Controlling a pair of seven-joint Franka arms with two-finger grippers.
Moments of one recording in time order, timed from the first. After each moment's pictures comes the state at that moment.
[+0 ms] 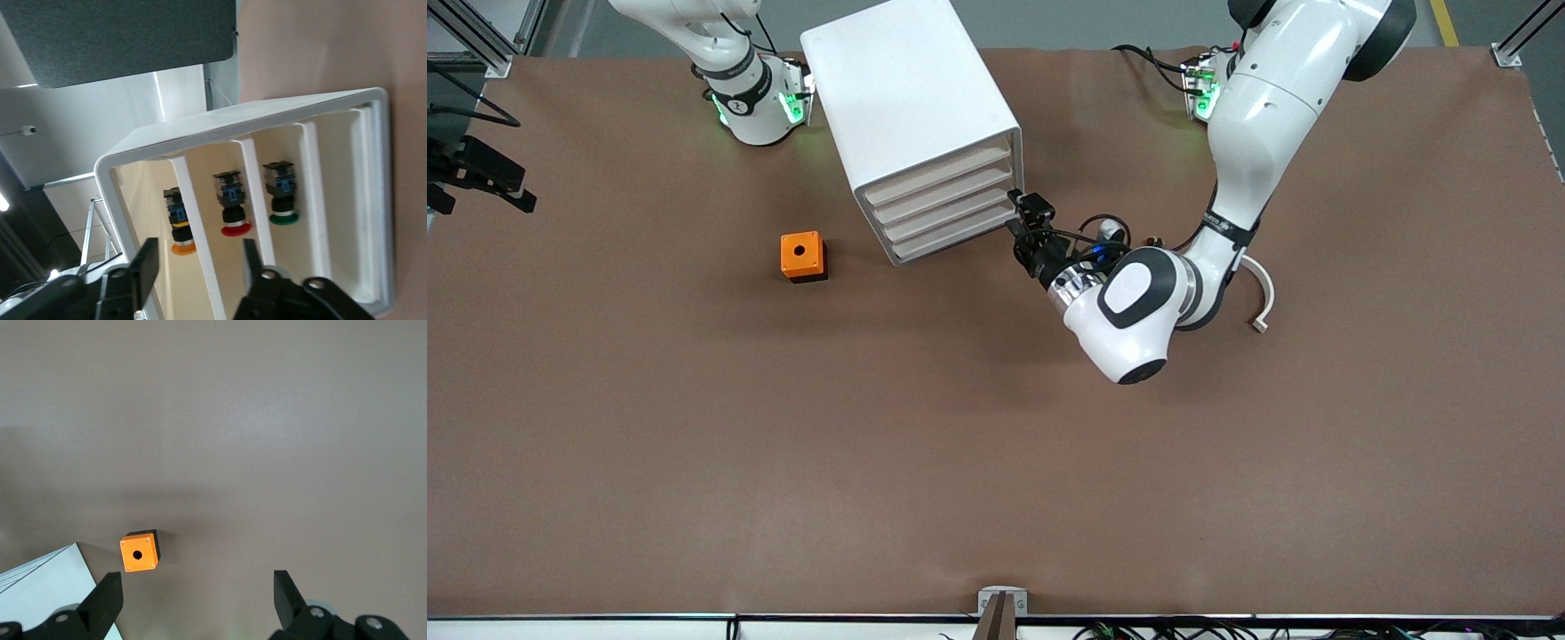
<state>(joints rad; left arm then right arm) -0.41 0.80 -0.19 -1.39 -0.97 1.35 -2.25 -0.02 -0.09 -0.06 -1.60 0.01 1.51 -0.08</state>
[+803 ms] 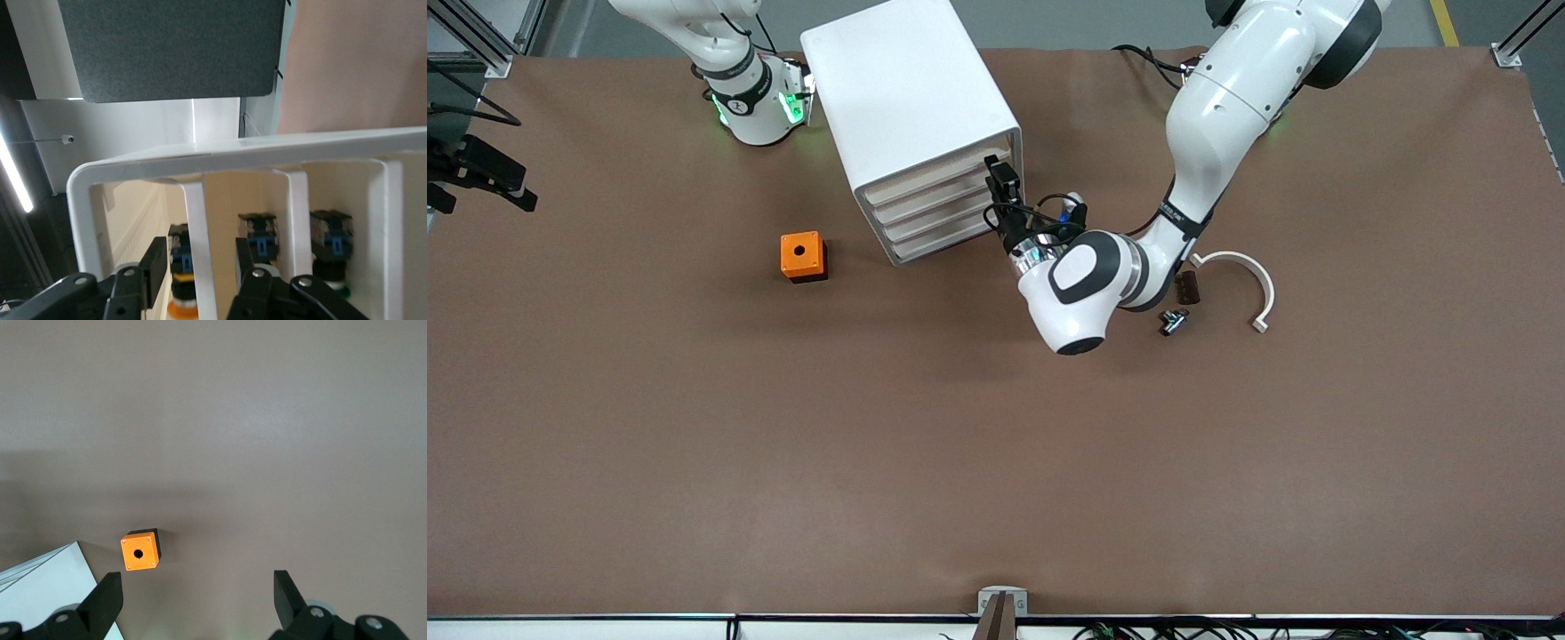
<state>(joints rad) -0.51 0.84 -0.21 -1.42 -0.99 1.30 -2.36 -0.02 -0.09 -0.06 -1.59 0.01 1.50 -0.08</state>
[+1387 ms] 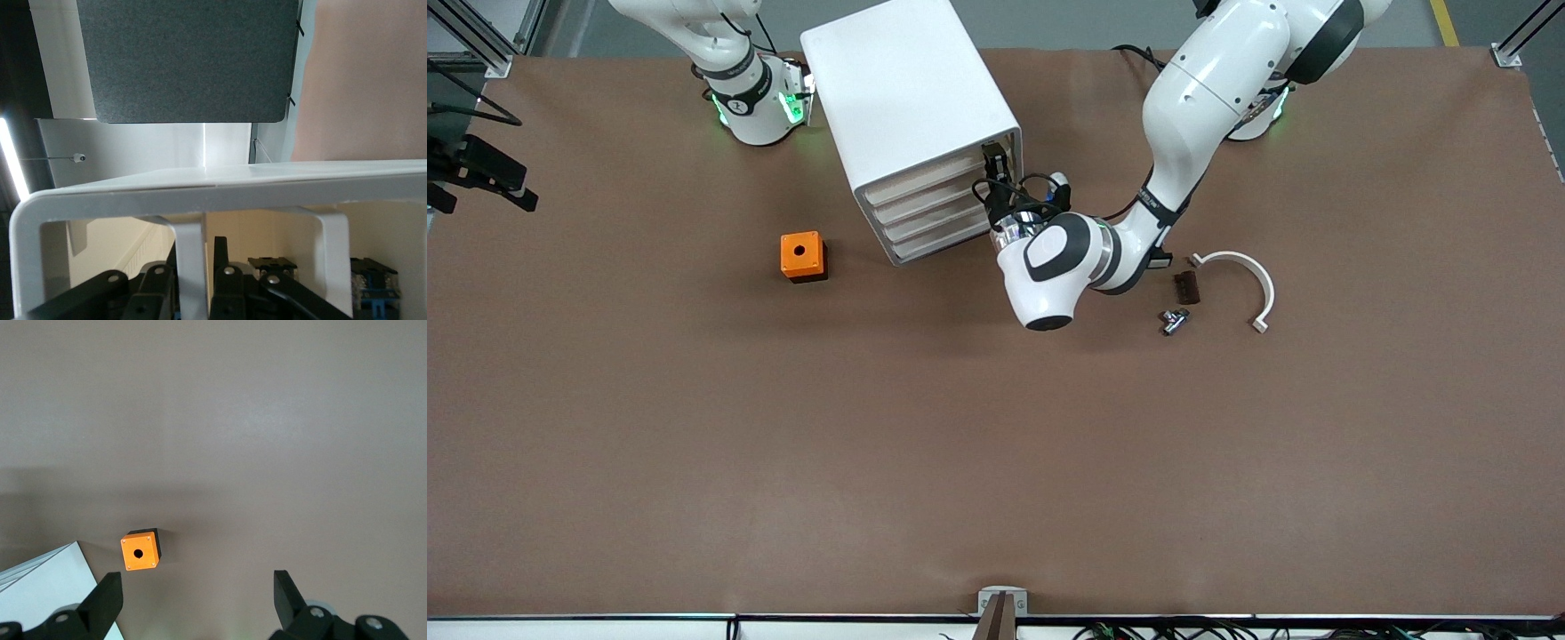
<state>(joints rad) -0.57 0.84 -0.21 -1.45 -0.99 1.28 -2.37 -0.02 -0.09 -0.06 -1.59 0.01 1.50 -0.08</state>
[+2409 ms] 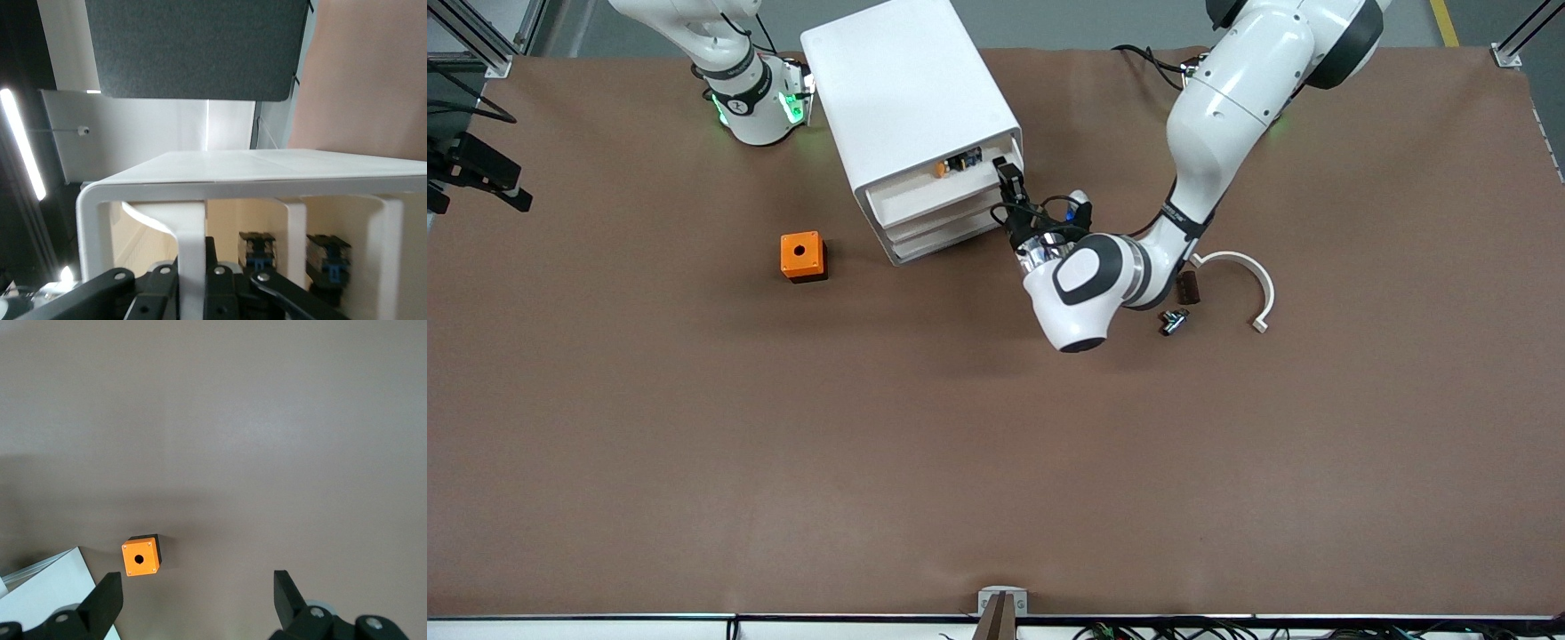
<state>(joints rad) -0.47 0.84 -0.20 -1.45 -1.00 1.27 -2.40 -0.02 -0.09 -0.06 -1.58 0.01 1.51 -0.08</state>
